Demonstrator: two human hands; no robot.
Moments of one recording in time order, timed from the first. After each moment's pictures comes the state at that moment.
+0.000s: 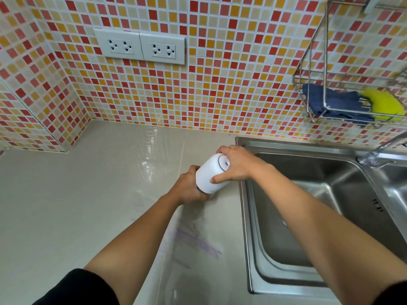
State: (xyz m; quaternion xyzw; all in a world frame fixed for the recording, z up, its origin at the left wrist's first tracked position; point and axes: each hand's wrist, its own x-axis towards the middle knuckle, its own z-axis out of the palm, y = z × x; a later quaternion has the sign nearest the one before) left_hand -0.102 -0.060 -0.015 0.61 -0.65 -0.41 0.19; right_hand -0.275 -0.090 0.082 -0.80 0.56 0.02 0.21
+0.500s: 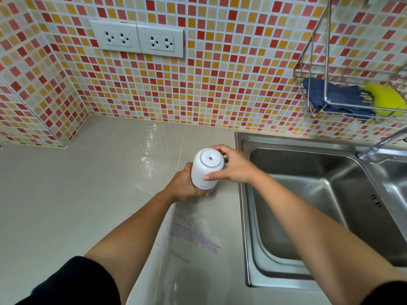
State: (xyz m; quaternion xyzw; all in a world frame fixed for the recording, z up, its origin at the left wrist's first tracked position) left_hand -0.090 -0.058 -0.022 0.60 -0.64 -0.44 0.20; right_hand -0.273 -0.077 0.054 -0.70 0.53 -0.20 0.44
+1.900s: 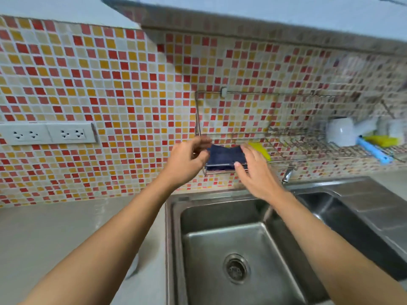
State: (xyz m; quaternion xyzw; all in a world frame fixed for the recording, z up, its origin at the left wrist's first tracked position) left_hand -0.298 -0.082 0.228 0.42 -0.76 -0.28 0.40; right_hand -0.509 -0.069 0.176 -0.73 0.63 -0.28 -0.04
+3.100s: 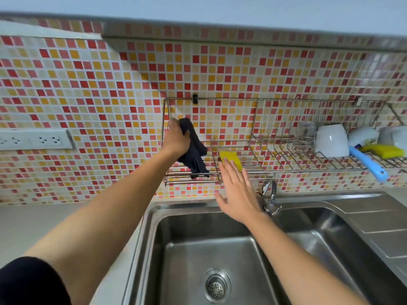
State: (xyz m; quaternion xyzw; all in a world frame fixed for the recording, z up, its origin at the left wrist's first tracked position) left_hand -0.449 -0.170 0.259 0.60 -0.65 -0.24 0.41; right_hand -0.615 -0.083 0.150 -0.76 0.61 -0.20 -0.09
